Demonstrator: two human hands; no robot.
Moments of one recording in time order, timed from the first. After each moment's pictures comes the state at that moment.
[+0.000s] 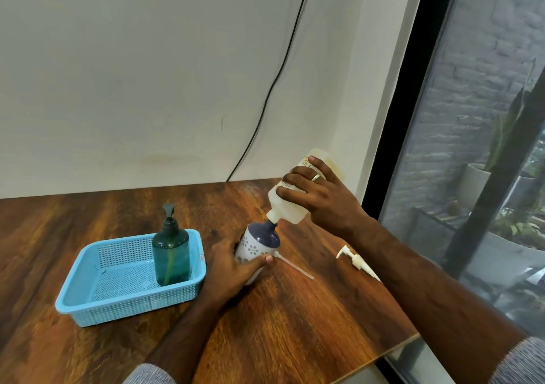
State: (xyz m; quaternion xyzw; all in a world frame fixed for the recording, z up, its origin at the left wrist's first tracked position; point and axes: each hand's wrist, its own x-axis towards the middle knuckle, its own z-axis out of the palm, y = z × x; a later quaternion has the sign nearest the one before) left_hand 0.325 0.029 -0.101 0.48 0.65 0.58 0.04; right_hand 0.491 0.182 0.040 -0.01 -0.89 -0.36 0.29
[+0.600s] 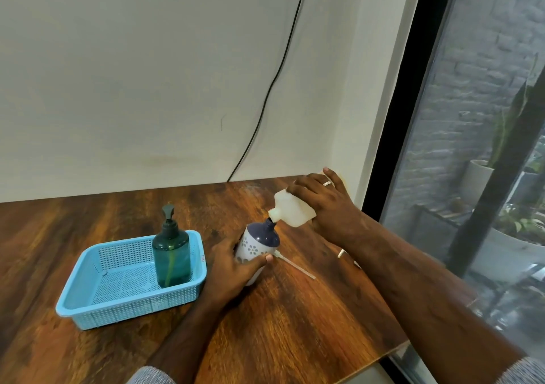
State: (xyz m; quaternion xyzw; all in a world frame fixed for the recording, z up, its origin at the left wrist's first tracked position) left_hand 0.325 0.027 -0.103 0.47 0.65 0.59 0.06; right_hand 0.493 0.192 0.010 -0.15 -0.93 -0.18 0.30
